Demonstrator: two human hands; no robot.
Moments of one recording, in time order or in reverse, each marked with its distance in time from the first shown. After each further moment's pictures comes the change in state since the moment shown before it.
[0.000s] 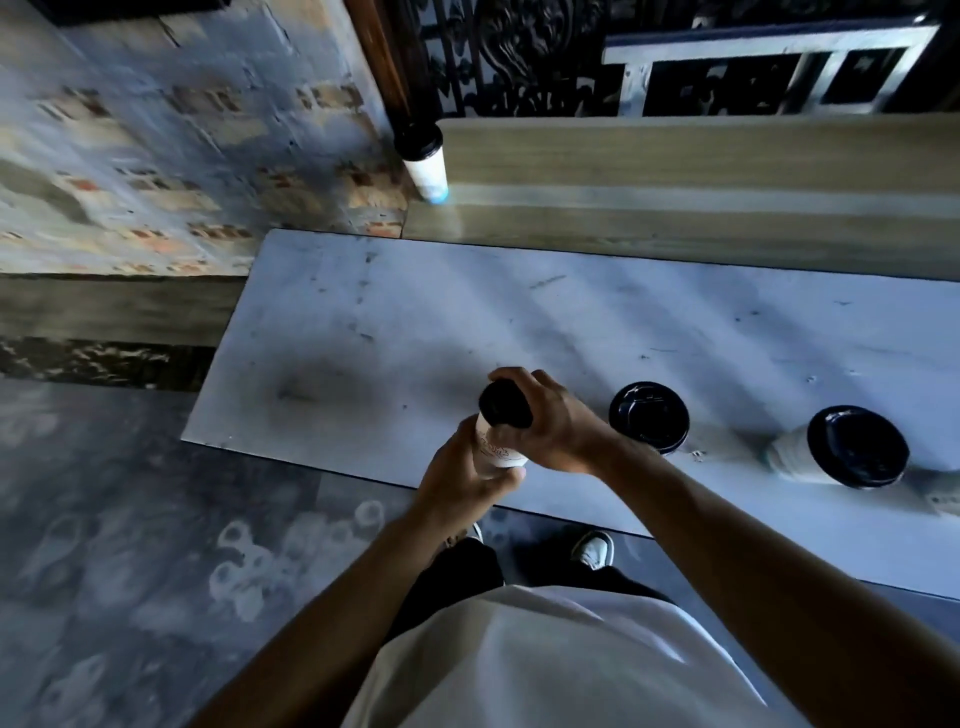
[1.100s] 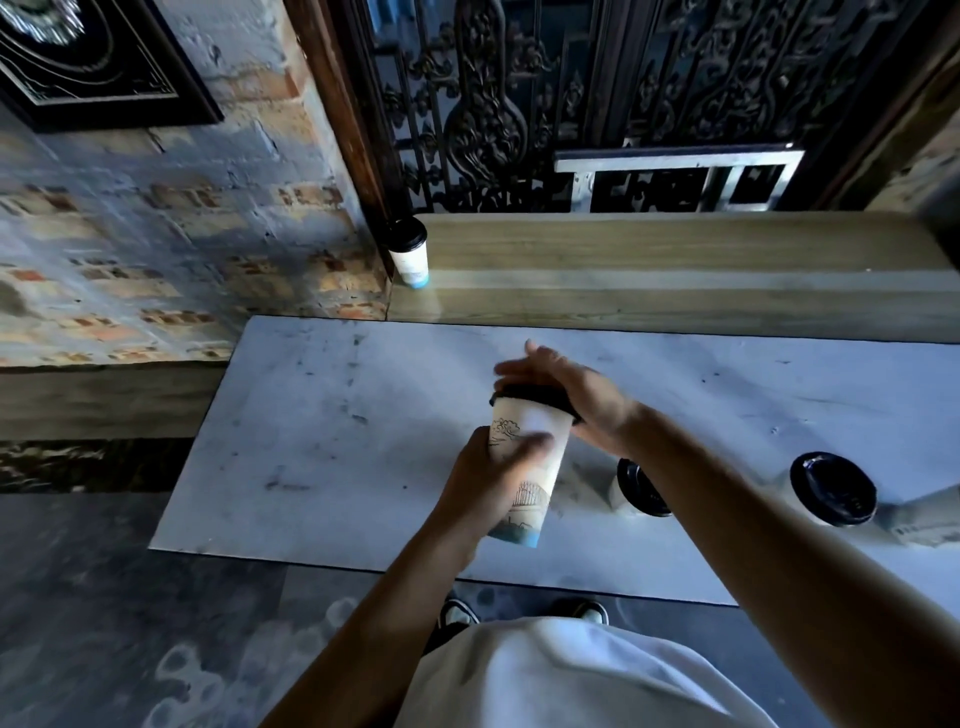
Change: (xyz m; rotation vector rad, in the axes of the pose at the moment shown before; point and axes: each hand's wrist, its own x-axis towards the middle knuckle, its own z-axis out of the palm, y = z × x) left_hand 0.015 0.087 -0.071 -0.589 -0.151 -0.120; right_hand 0.030 -0.060 -0.069 0.823 0.101 0.105
